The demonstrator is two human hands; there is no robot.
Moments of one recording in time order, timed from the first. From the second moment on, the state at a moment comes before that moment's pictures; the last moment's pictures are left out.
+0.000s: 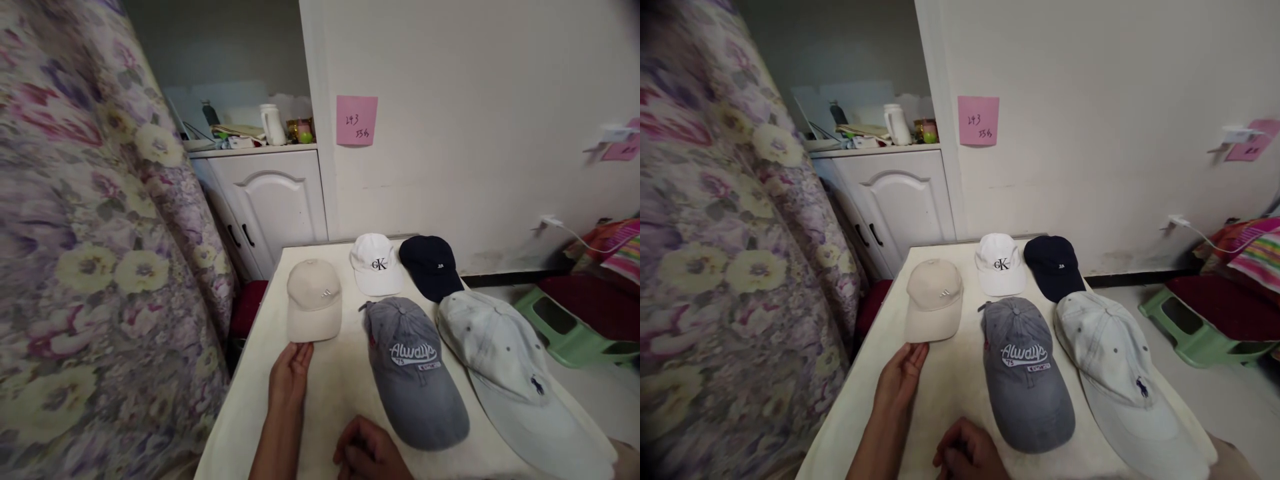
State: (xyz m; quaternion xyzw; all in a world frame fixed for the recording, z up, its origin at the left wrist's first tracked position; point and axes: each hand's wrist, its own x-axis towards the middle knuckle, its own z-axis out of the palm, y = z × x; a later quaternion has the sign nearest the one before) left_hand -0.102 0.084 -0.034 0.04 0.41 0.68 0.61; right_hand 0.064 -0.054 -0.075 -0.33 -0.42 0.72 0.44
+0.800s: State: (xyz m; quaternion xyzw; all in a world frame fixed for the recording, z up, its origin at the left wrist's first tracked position) left_hand -0.058 0.096 -0.027 -0.02 0.38 0.68 0.63; right_hand 0.065 -0.052 -0.079 -0.33 -0.43 0.72 0.44
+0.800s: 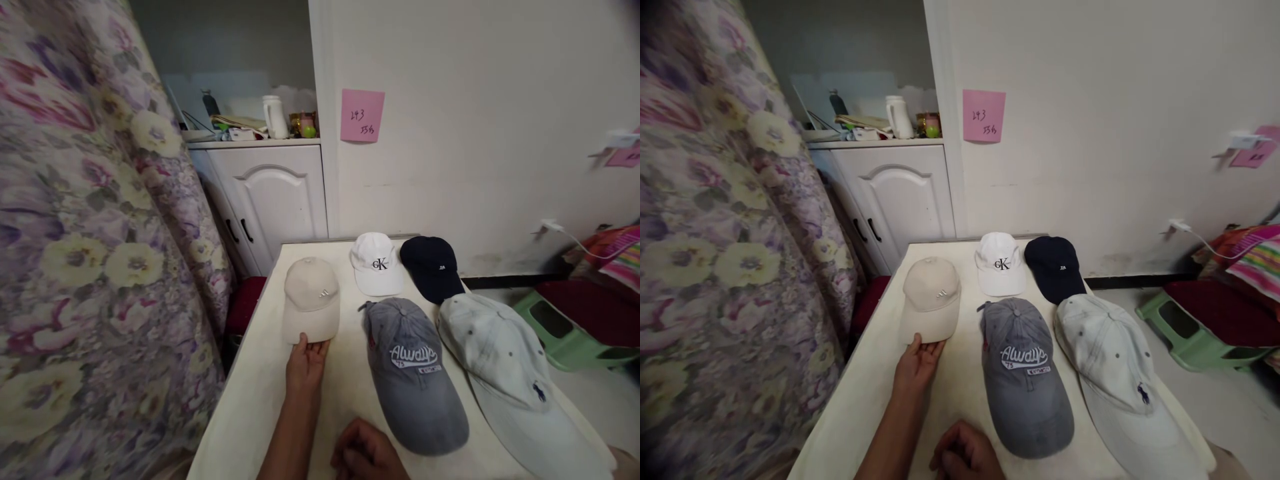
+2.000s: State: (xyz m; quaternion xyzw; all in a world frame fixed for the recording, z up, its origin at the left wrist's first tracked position) left_hand -0.061 0.084 -0.032 0.01 0.41 0.69 0.60; right_hand 0.064 -0.055 -0.076 -0.32 -0.43 0.70 0.48
